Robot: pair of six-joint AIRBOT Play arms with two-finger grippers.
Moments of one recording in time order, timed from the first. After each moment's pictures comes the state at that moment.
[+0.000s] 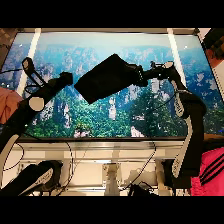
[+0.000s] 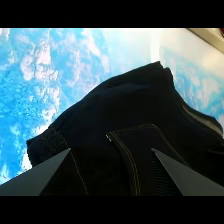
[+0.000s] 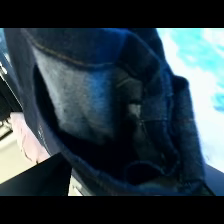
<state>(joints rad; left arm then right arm) -0.18 -1.00 0.76 1.05 -0.19 -1.62 -0.01 -2.28 2.00 -0.59 1.22 1.75</state>
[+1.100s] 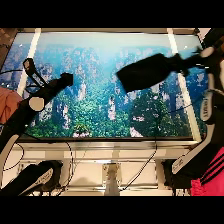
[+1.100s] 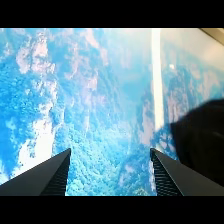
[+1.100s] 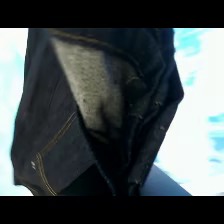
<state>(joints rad) -0.18 -1.00 0.76 1.05 -0.21 -1.62 -0.32 -1.98 2.00 -1.17 1.24 1.94</state>
